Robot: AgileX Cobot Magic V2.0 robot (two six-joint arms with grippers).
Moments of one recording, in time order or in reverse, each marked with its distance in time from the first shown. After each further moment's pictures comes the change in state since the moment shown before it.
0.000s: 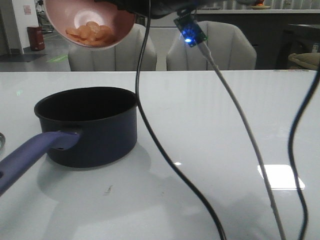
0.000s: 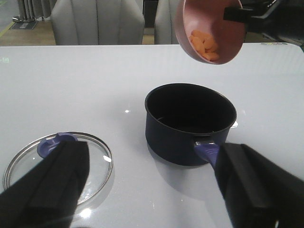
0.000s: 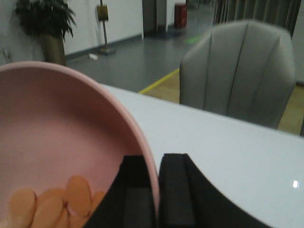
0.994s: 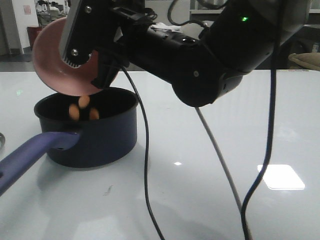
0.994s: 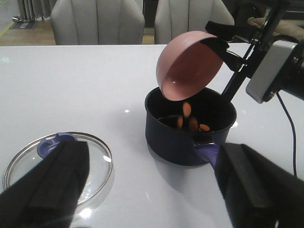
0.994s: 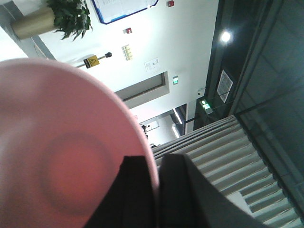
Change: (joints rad) left arm 0.000 0.000 0.000 0.000 0.000 0.000; right arm 0.057 0.204 0.051 -0.251 -0.510 -1.024
